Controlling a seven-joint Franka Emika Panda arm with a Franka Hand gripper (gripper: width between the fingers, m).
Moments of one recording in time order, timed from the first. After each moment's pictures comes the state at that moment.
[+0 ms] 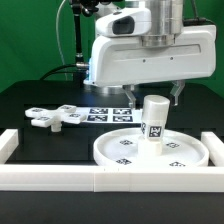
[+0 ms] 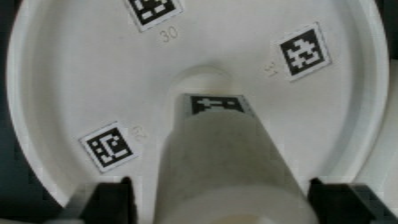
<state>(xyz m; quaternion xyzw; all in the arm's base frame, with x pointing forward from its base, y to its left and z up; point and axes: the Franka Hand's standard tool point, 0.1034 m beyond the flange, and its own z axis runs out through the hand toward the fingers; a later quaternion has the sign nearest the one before) 0.571 0.036 0.093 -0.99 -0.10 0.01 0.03</state>
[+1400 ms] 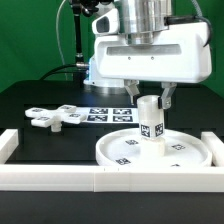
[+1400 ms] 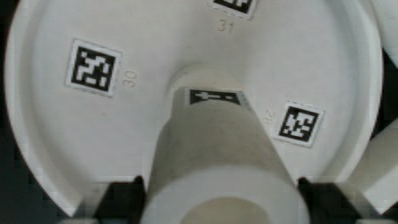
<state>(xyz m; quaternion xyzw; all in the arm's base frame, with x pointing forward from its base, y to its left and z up) 0.566 0.030 0.091 -0.89 0.44 0.01 0.07</state>
